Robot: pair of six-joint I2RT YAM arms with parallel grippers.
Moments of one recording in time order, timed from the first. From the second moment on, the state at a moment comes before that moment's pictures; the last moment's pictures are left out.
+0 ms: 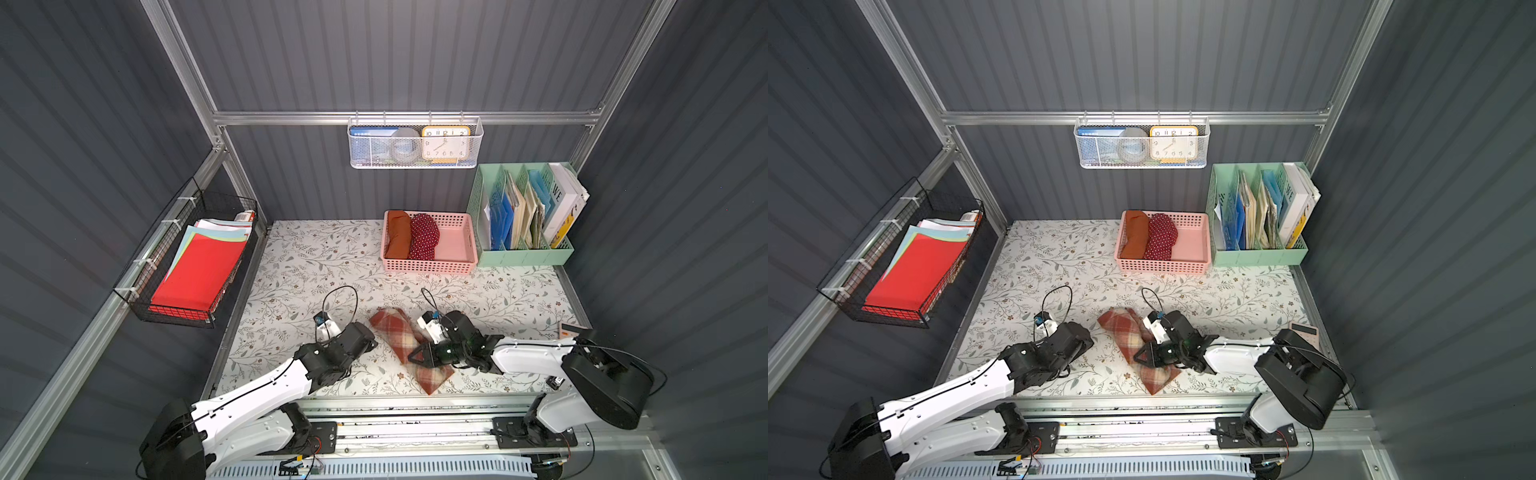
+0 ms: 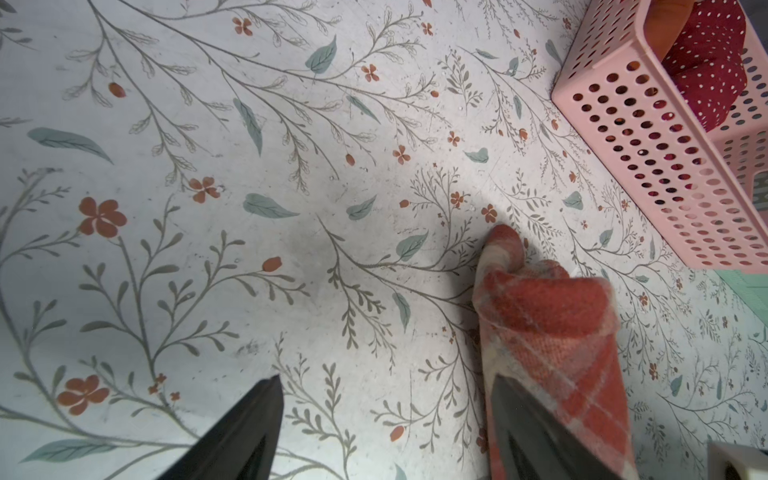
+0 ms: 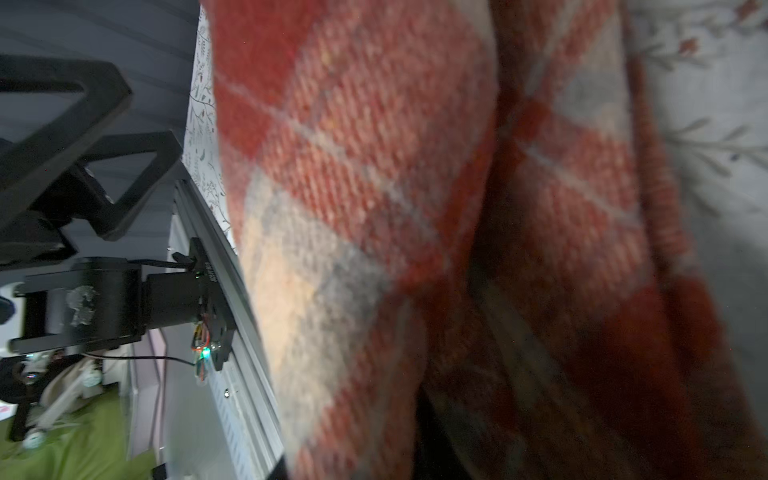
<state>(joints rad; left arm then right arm) -0.82 1.02 0.58 -0.56 -0.48 -1.33 0.74 1.51 0.49 0.25 -0.55 0.71</state>
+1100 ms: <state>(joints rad) -0.93 1.43 0.44 0.32 -0.31 -1.33 0.46 1.96 0.41 0.95 -1.11 1.03</state>
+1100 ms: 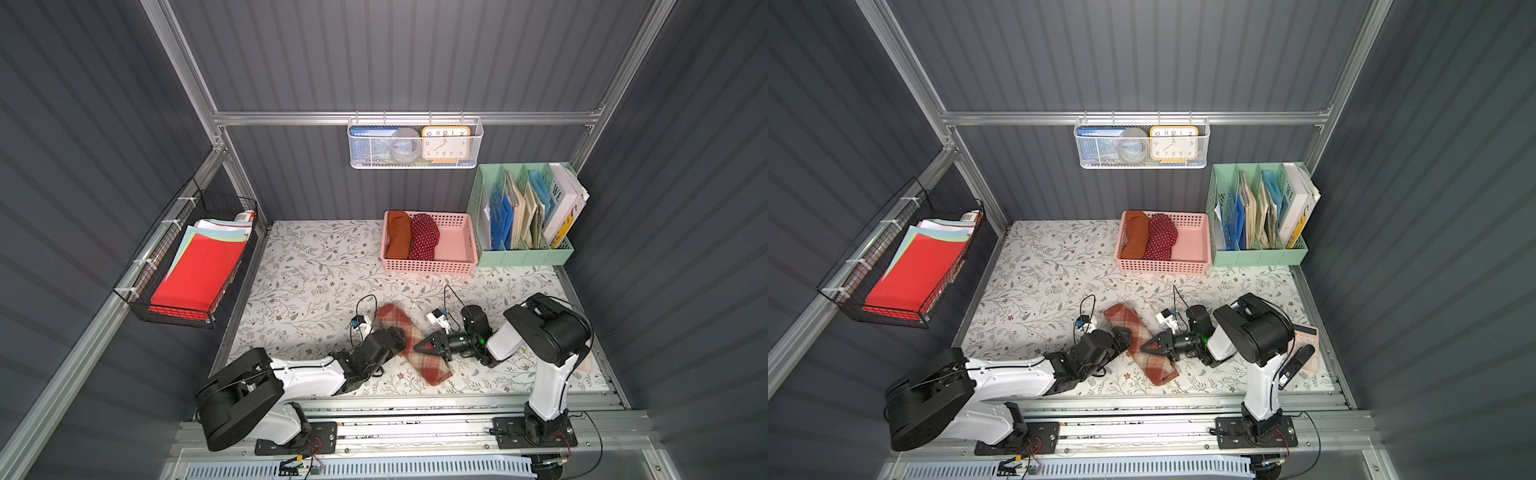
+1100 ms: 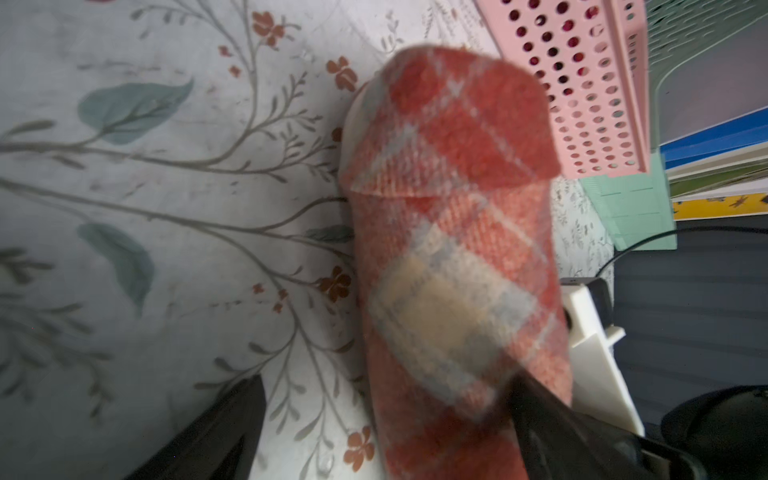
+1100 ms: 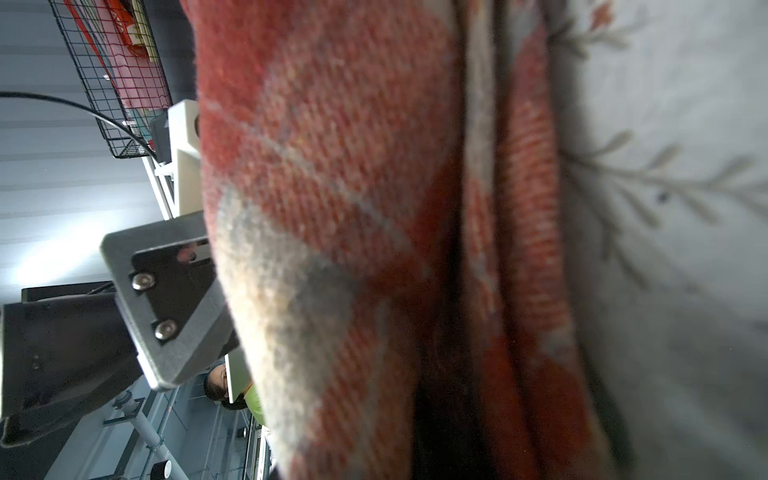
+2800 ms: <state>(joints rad) -0.79 1.67 0.60 0.62 -0.01 -0.88 0.39 0.74 0.50 -0.47 -0.22 0.75</state>
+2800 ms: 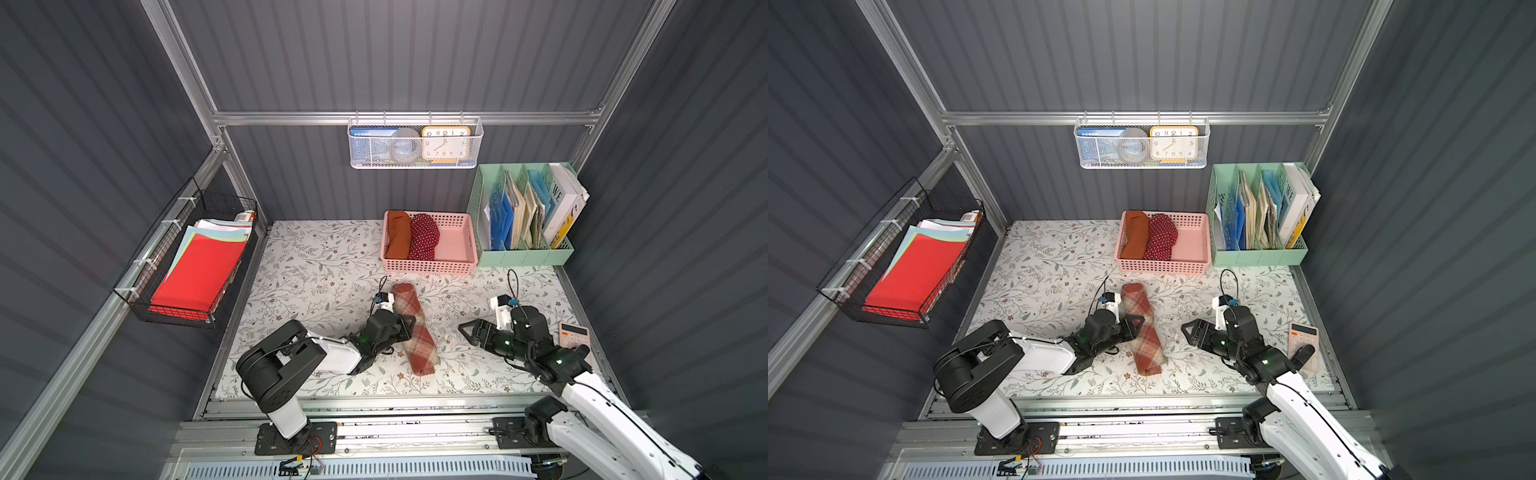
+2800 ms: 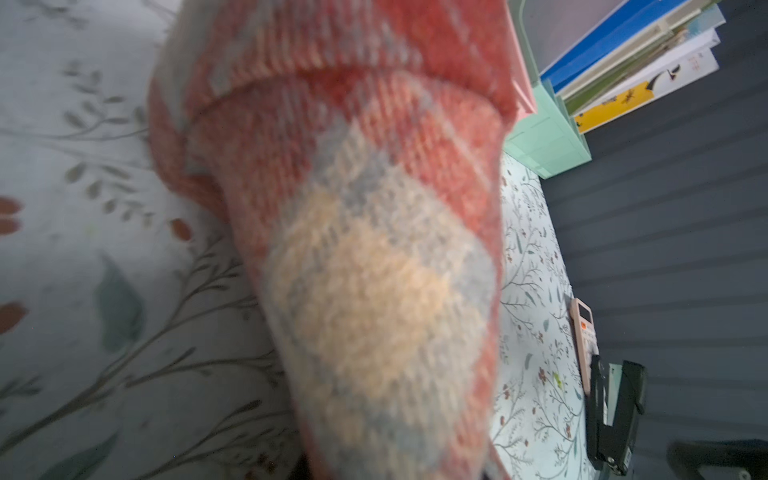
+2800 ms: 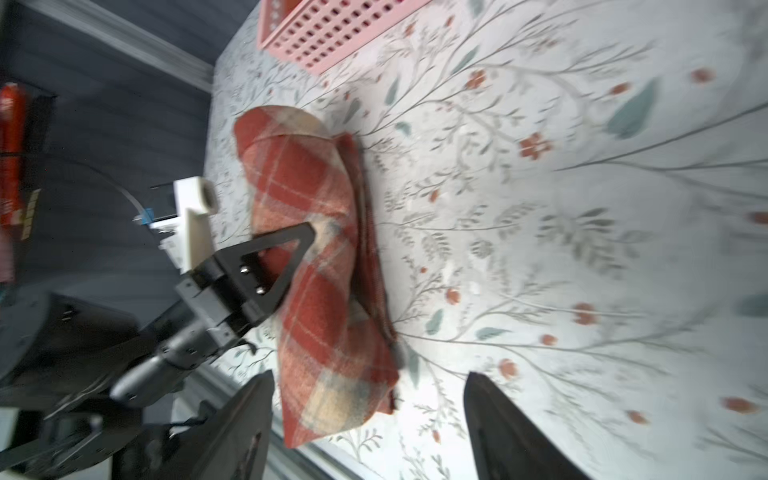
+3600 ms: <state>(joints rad) -0.69 1.34 0.79 0.27 0.13 -0.58 0.17 1.71 1.17 -0.35 0.13 0.58</state>
